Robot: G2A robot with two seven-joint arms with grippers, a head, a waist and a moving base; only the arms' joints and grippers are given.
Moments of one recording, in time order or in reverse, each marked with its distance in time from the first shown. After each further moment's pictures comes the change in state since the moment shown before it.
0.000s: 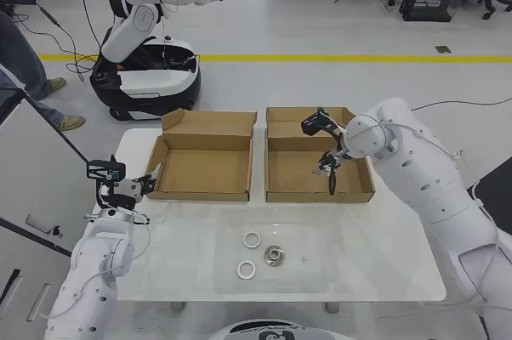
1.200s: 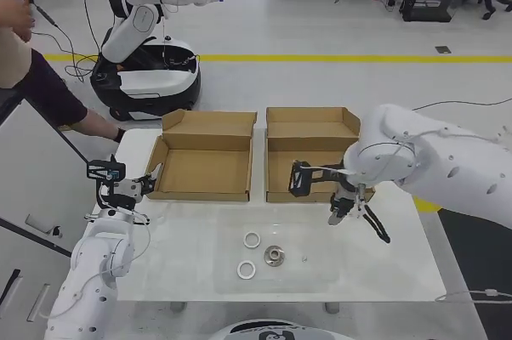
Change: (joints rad) left arm 0.000 0.000 0.000 0.000 0.000 0.000 0.000; right arm 0.472 0.316 -0.638 -0.426 0.542 -0.213 -0.016
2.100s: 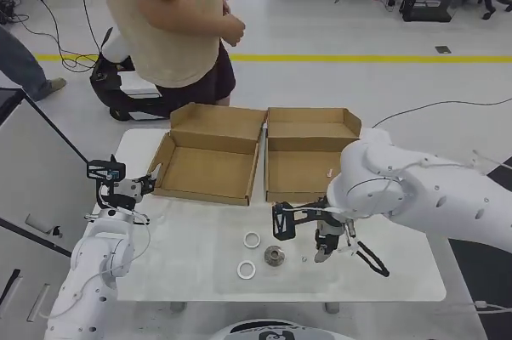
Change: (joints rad) left arm 0.000 0.000 0.000 0.000 0.000 0.000 0.000; right arm -0.098 -0.022 0.000 -0.124 0.042 -0.051 -0.051
